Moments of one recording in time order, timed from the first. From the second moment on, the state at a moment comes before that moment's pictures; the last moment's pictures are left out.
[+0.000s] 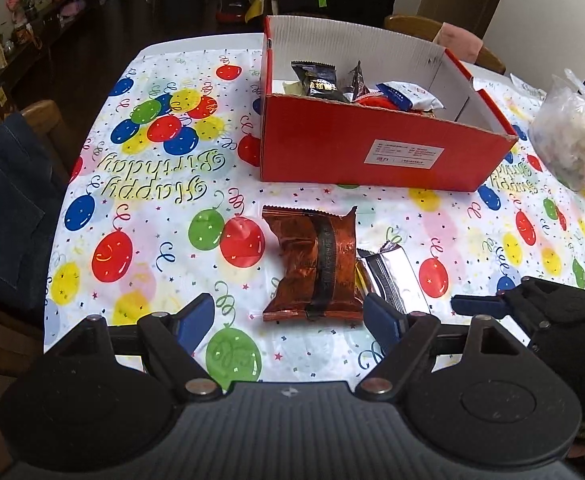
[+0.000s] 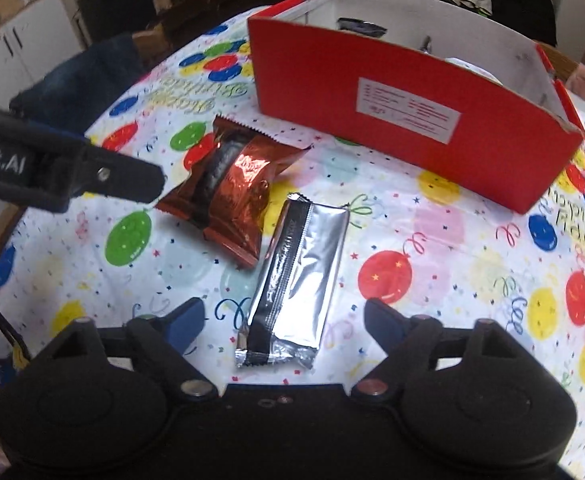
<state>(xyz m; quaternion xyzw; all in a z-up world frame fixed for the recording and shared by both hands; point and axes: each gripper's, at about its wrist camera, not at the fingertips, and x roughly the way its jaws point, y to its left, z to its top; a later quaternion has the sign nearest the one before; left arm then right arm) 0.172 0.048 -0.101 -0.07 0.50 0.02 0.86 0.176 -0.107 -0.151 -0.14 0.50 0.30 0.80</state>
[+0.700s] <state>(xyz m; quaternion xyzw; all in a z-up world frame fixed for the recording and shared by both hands) 0.239 0.013 -0.127 -0.02 0.56 -0.01 0.83 0.192 -0.119 -0.159 -0.15 0.52 0.27 0.80</state>
